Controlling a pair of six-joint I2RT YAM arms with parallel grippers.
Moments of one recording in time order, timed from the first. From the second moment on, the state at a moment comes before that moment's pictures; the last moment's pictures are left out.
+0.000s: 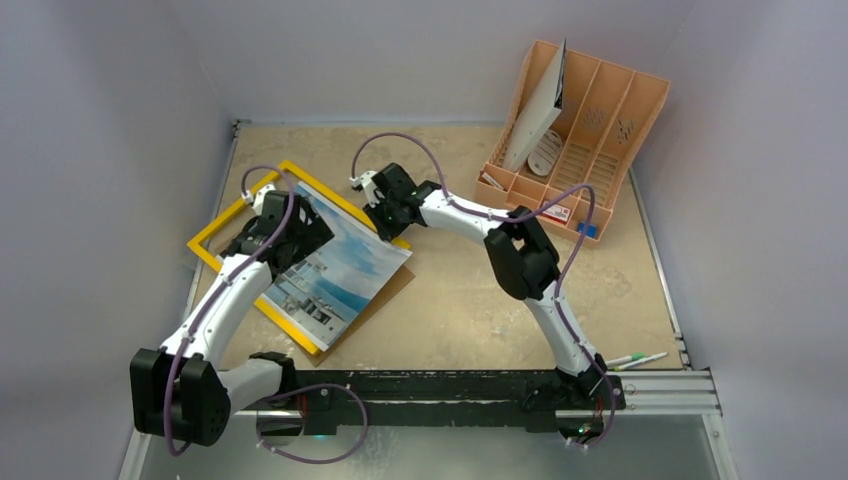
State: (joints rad) left arm -0.18 1.14 0.84 -0.58 -0.22 -0.76; right arm 0.79 2.33 1.90 -0.51 -0.13 -0.03
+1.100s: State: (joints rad) left arm -0.18 1.24 0.90 -0.31 0.09 -1.00; right arm 0.78 2.05 1.84 -0.72 -0.02 0.08
